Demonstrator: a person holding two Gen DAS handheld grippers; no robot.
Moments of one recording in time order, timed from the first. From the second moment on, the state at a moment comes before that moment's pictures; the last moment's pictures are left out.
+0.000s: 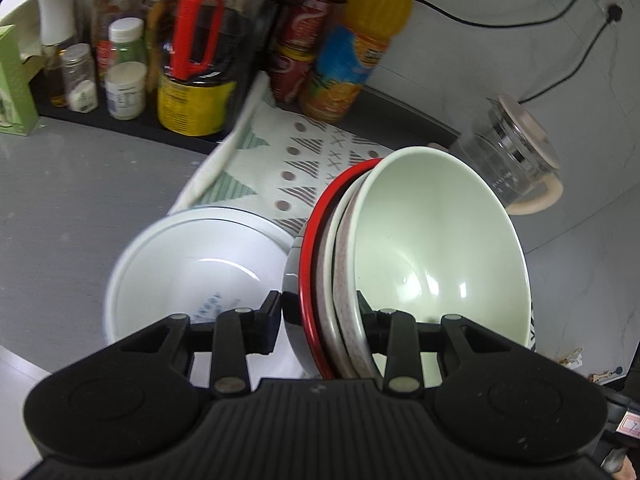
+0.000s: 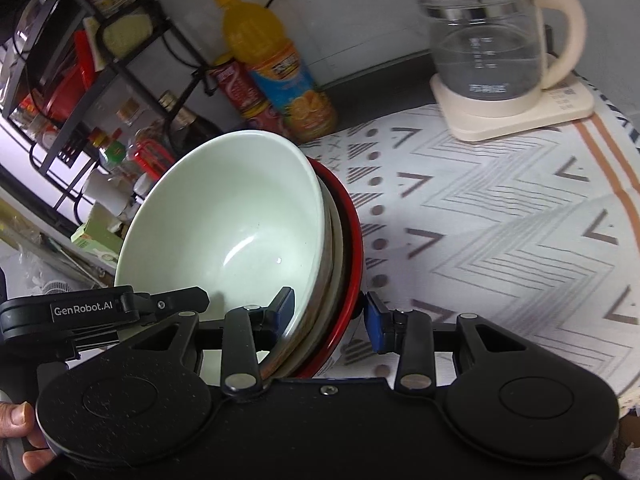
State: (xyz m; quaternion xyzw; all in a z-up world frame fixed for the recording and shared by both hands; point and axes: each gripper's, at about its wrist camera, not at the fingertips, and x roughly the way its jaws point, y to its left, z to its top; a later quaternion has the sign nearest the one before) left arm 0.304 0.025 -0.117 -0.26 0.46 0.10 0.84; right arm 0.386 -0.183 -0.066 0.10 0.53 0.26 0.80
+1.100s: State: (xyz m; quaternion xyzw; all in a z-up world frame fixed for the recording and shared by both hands) left arm 0.268 0.119 -0.168 -0.30 0.49 0.11 0.81; right arm 0.354 -0.076 -0.102 0.06 0.56 0.25 0.78
